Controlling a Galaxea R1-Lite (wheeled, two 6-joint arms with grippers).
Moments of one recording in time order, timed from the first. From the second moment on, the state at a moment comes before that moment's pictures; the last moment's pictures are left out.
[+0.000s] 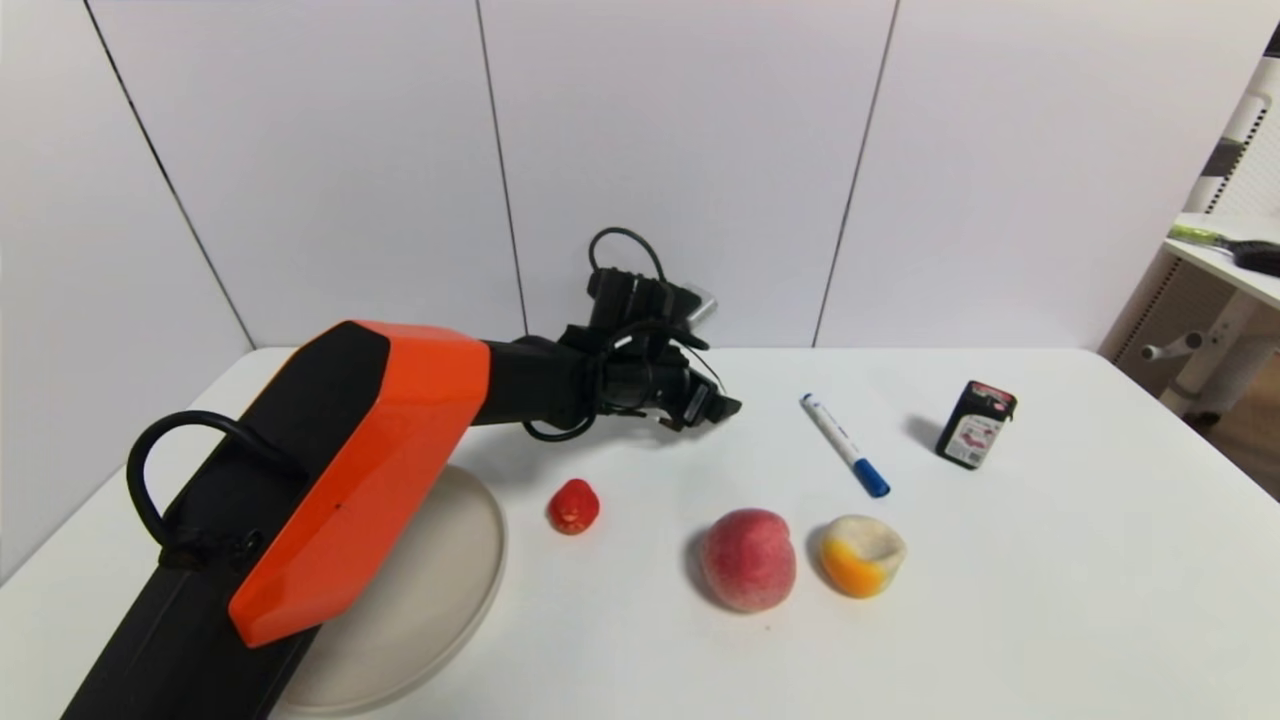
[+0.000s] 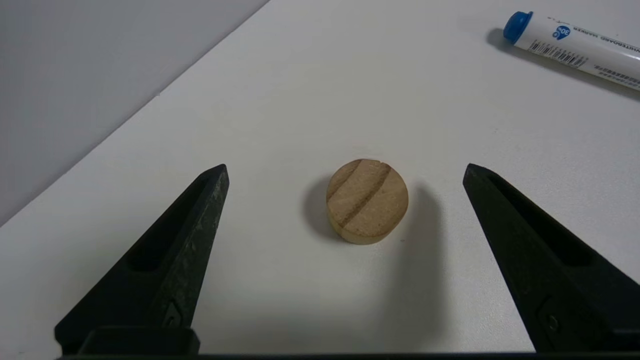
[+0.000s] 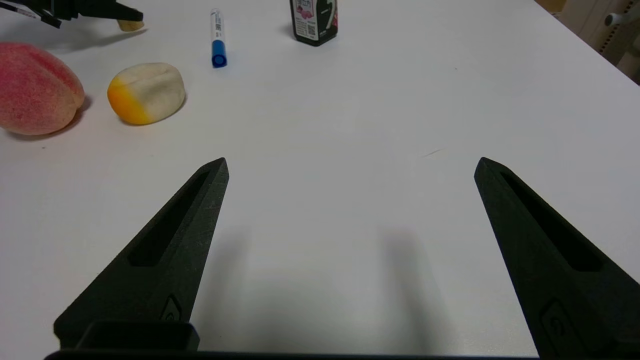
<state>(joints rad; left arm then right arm) -0.59 2.48 -1.97 -0.09 -0.20 0.18 0.00 0.00 -0.04 0.10 -0.04 0.05</state>
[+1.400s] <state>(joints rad) -0.59 2.53 -1.97 -0.19 -0.21 0.11 0.00 0.00 -0.04 0.10 -0.04 0.05</state>
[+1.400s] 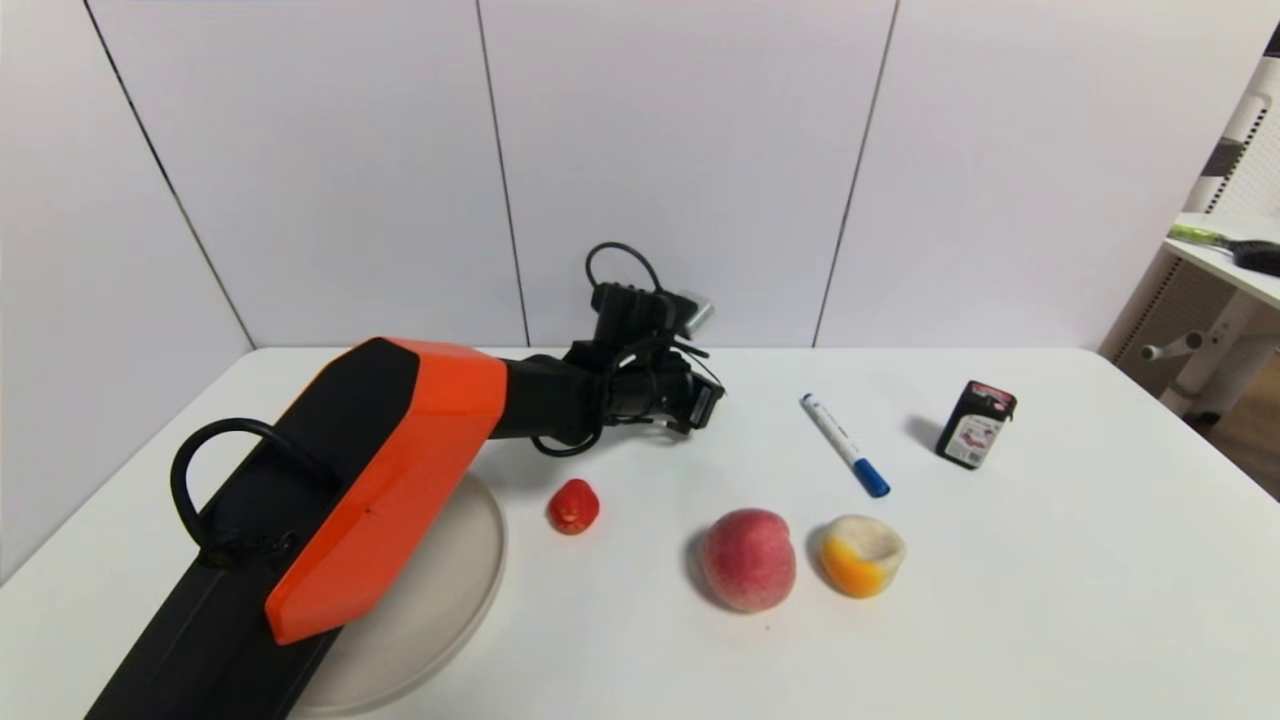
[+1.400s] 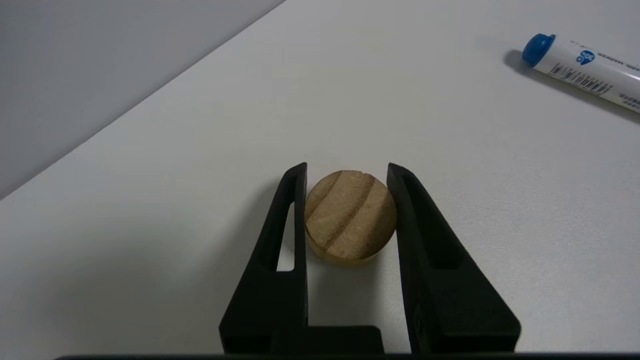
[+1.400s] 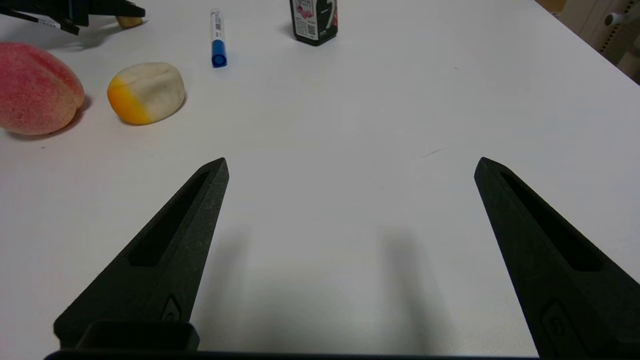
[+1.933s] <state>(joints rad) -0.59 2.44 -1.95 -0.18 -0.20 0.12 0.00 0.00 -0.04 0.10 -0.04 0.05</state>
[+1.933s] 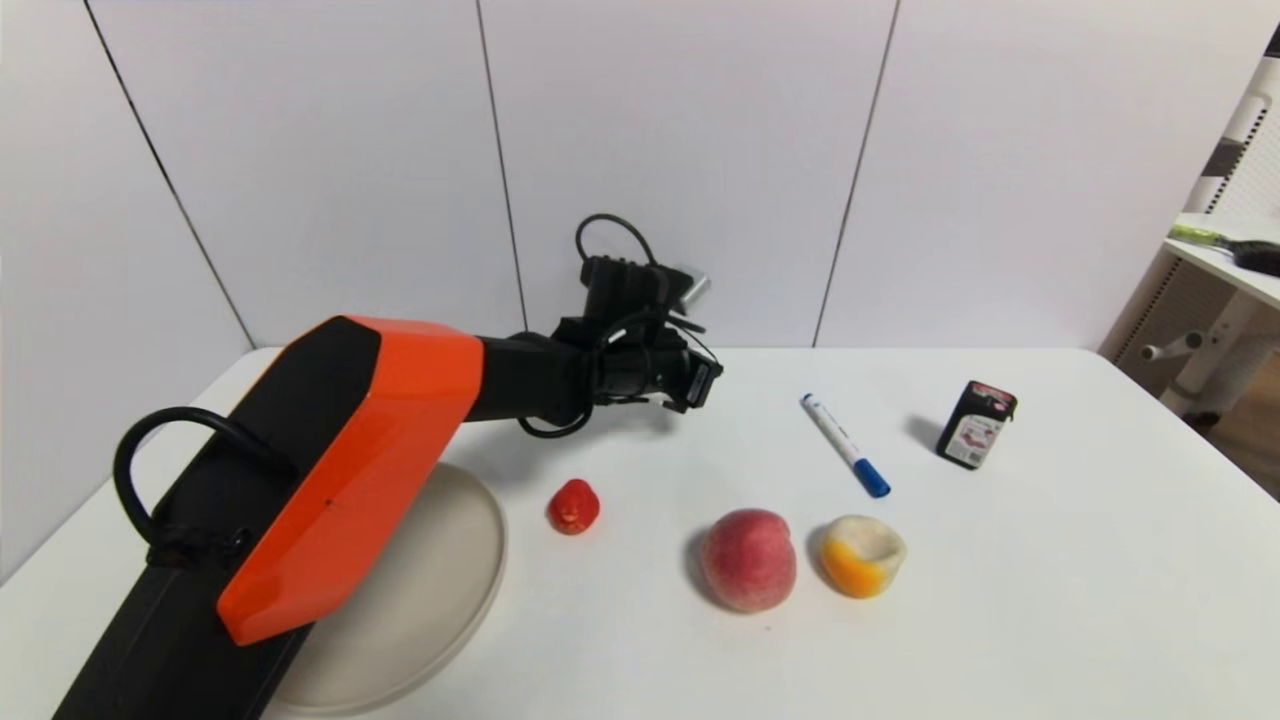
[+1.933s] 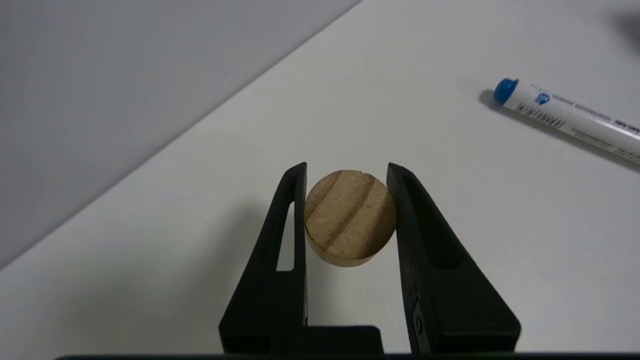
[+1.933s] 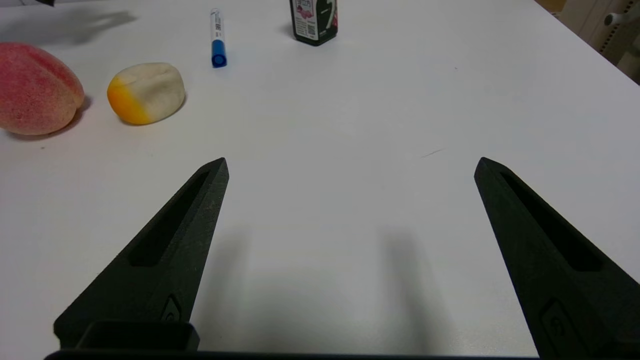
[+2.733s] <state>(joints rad) -0.43 1.69 -1.64 0.21 0.05 0.22 0.00 0.00 -0.04 0.10 -0.04 0.05</state>
